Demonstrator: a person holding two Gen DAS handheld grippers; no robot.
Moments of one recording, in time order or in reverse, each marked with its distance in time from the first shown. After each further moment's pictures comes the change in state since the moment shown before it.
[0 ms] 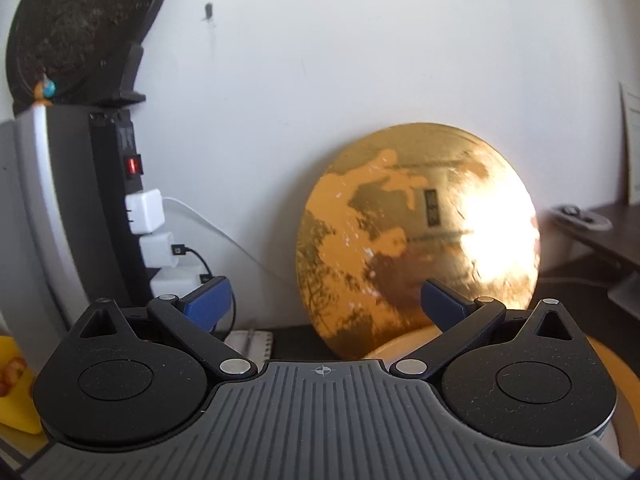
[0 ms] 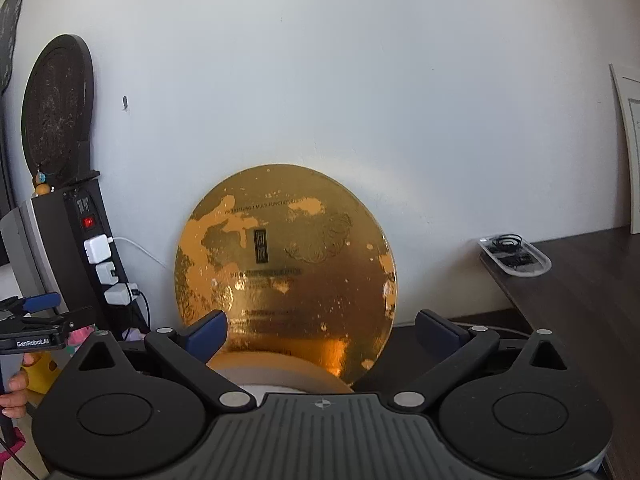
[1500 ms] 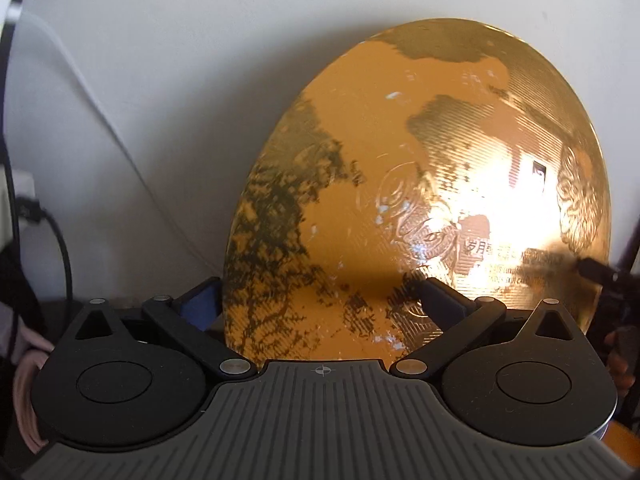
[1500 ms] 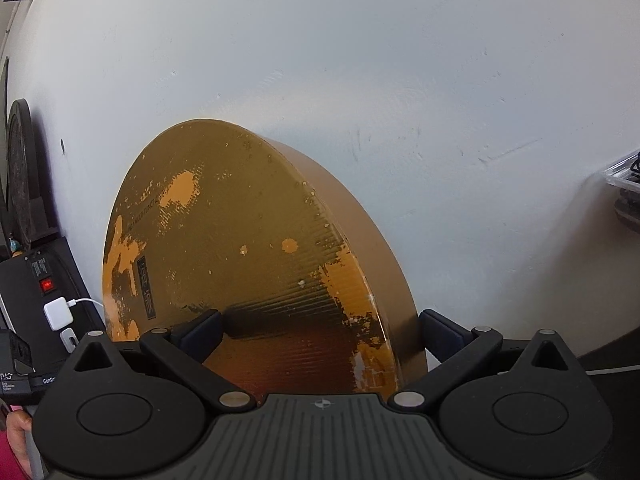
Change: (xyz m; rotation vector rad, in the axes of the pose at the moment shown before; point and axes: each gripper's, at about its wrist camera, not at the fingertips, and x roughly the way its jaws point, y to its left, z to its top) left arm 0.226 0.029 -0.046 -0.246 0.093 -0.207; right arm 0.255 -0.119 -0.032 0.208 -0.083 0.284
